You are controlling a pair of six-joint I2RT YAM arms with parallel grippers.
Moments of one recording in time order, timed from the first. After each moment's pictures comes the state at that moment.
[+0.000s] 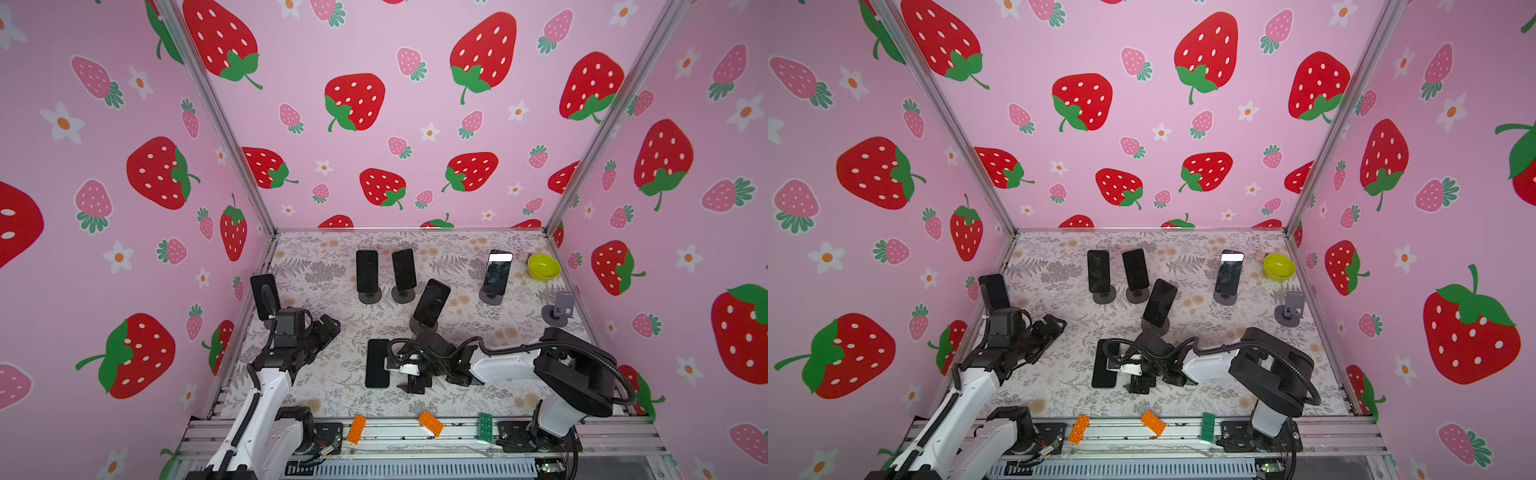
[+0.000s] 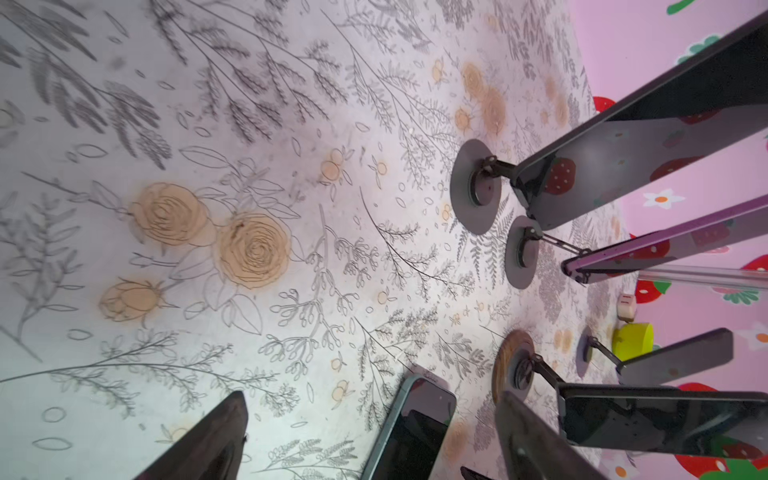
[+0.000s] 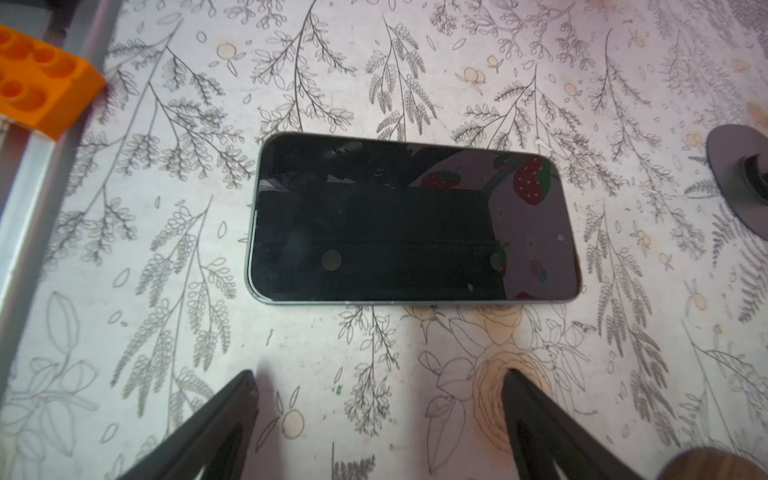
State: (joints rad) left arm 0.02 0.83 0.47 -0.50 0.24 -0.79; right arm 1.16 1.68 0.68 0.21 -0.21 -0.51
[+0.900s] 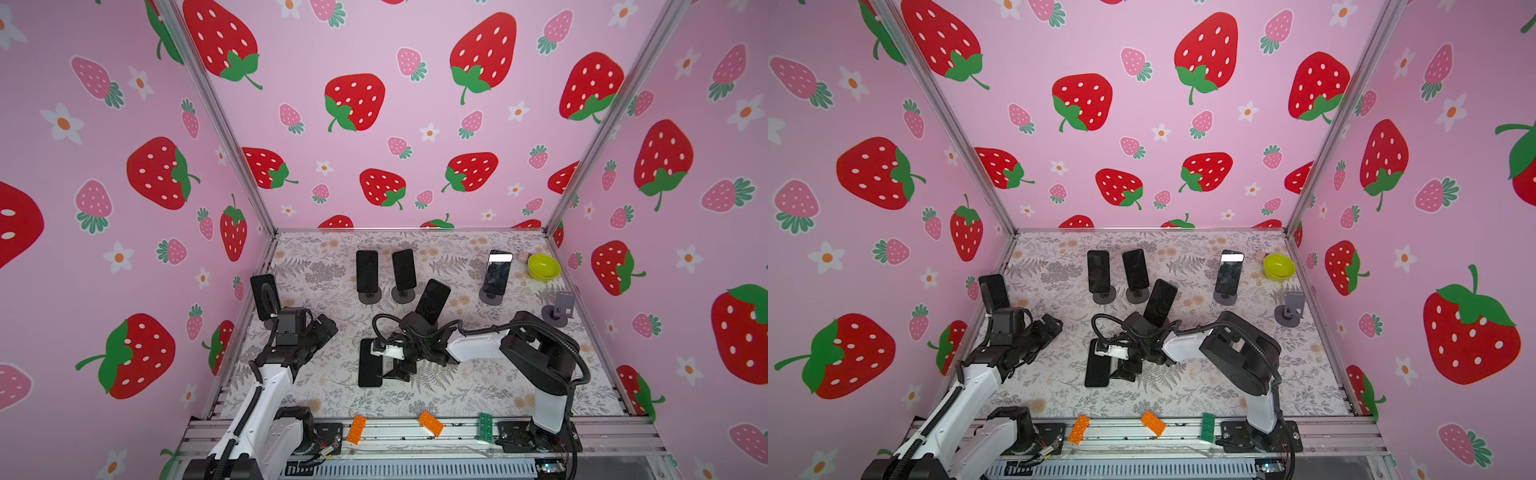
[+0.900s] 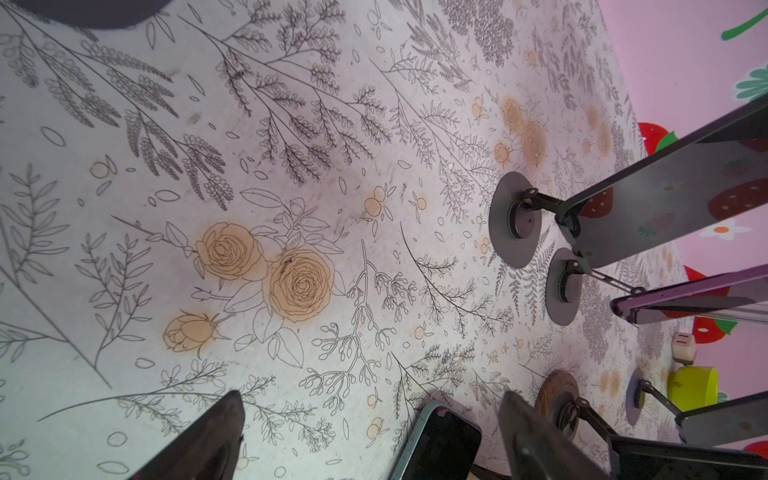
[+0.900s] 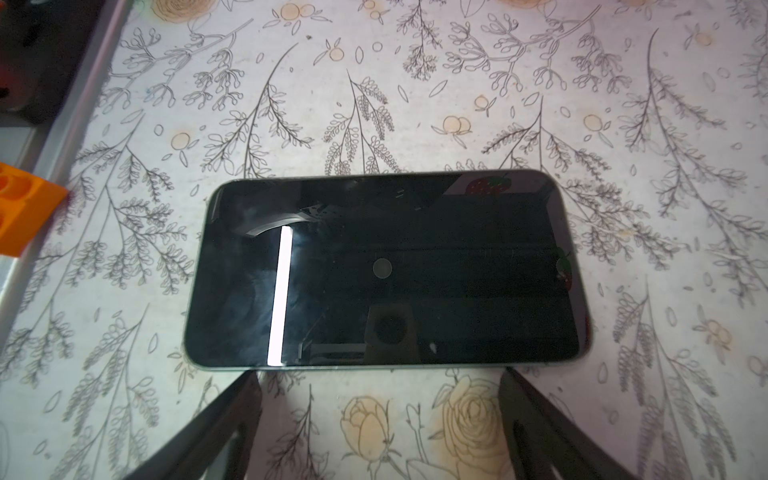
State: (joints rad) left arm 0.02 0.91 0.48 -0.45 0.15 -0.78; right arm 1.09 1.90 0.94 0.10 -0.40 -0.47
